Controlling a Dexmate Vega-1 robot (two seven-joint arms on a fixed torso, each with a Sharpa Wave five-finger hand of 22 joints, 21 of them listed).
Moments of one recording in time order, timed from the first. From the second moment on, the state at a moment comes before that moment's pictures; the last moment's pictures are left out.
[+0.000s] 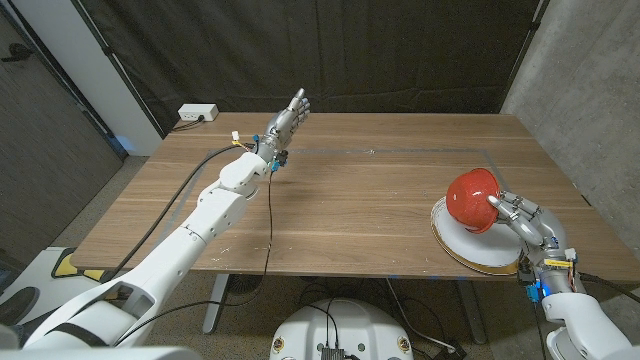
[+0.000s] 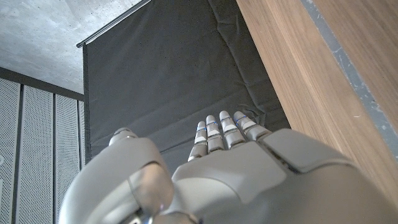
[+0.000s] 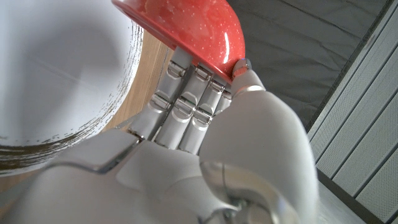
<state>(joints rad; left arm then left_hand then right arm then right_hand) 0.78 0.49 0.42 -1.56 -0.54 -0.11 0.02 0.51 0.09 -0.11 0.10 0.28 0.12 0.05 0.20 0.19 0.18 0.00 0.21 0.19 0.14 0.00 0.19 0.18 0.05 -0.02 0.20 0.18 -1.92 -0.54 0.17 -2.11 0.49 0.38 -0.36 1.23 0.10 0.20 -0.12 0.18 0.98 -0.12 0.27 0.30 1.12 -0.16 0.37 0.37 1.20 -0.23 0.31 0.31 0.92 -0.13 0.89 0.22</state>
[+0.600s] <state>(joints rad) 0.79 0.51 0.41 -1.59 -0.54 -0.08 0.03 0.51 0.09 -0.11 0.10 0.28 0.14 0.06 0.20 0.19 0.20 0.01 0.21 0.19 0.15 0.00 0.19 0.18 0.05 -0.03 0.20 0.18 -1.93 -0.54 0.16 -2.11 0.54 0.39 -0.35 1.23 0.10 0.20 -0.12 0.18 0.98 -0.12 0.27 0.30 1.12 -0.16 0.37 0.37 1.21 -0.23 0.31 0.31 0.92 -0.13 0.89 0.21</state>
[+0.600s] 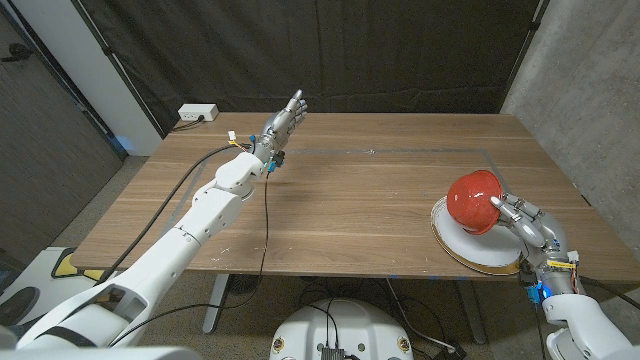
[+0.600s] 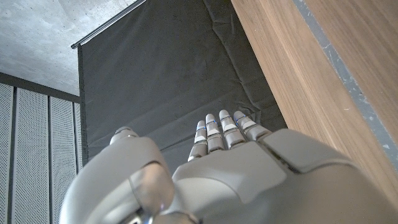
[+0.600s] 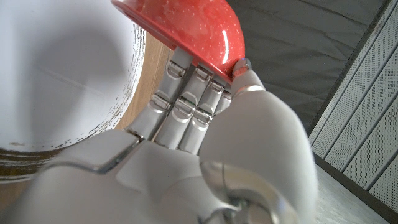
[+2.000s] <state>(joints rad) 0.82 0.60 0.36 -1.63 -0.61 -0.06 -0.05 0.52 0.10 -0.12 0.10 0.27 0.15 0.06 0.20 0.19 0.20 0.01 0.21 0.19 0.16 0.00 0.19 0.18 0.06 -0.03 0.20 0.18 -1.91 -0.64 0.09 -2.29 -0.33 0.16 -0.54 1.24 0.10 0.20 -0.12 0.18 0.98 -0.12 0.26 0.30 1.12 -0.16 0.36 0.37 1.21 -0.22 0.30 0.32 0.90 -0.12 0.91 0.20</state>
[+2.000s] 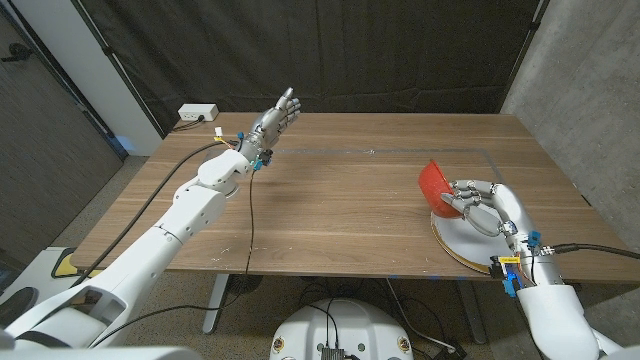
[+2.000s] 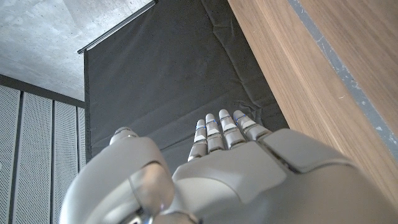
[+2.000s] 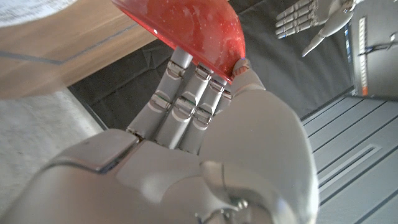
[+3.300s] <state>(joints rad) 0.82 0.64 0.32 -1.55 -0.69 -0.13 -0.22 0.52 0.10 -0.12 0.10 0.27 0.15 0.06 0.20 0.19 0.20 0.01 0.21 0.19 0.16 0.00 0.19 0.18 0.06 -0.03 0.20 0.18 -1.59 -0.82 -0.29 -2.32 -0.97 -0.06 -0.54 1.24 0.11 0.20 -0.12 0.18 0.98 -0.13 0.25 0.30 1.12 -0.17 0.35 0.37 1.20 -0.23 0.30 0.32 0.87 -0.11 0.92 0.20</state>
